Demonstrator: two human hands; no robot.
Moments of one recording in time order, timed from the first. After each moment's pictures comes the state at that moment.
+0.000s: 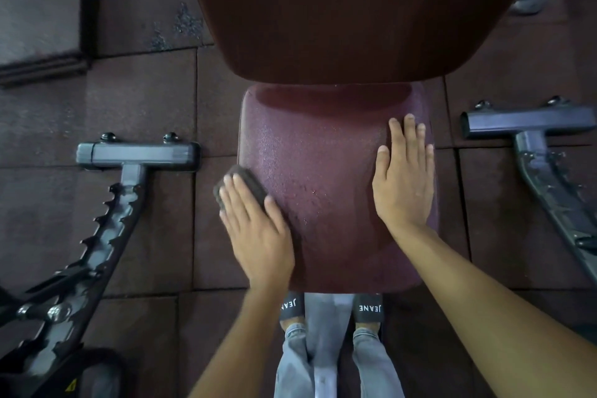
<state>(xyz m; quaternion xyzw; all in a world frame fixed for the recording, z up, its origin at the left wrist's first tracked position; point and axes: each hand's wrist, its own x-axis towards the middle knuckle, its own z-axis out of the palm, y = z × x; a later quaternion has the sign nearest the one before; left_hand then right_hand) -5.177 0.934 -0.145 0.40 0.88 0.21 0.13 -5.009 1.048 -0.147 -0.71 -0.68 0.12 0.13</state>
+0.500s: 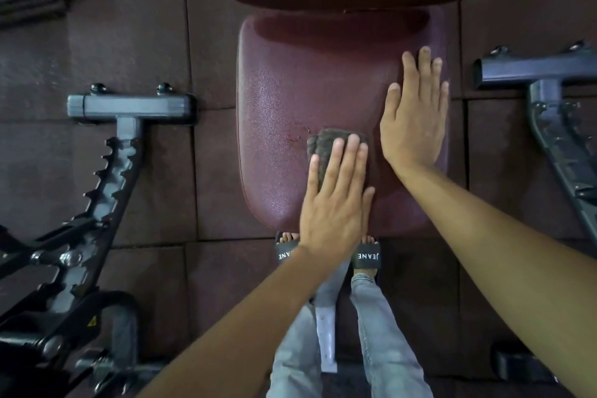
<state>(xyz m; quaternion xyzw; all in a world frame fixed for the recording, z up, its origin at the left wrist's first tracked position) -5.103 0.907 -0.141 0.72 0.68 0.07 0.11 -5.008 1.048 -0.150 -0.71 -0.68 0.10 0.13</state>
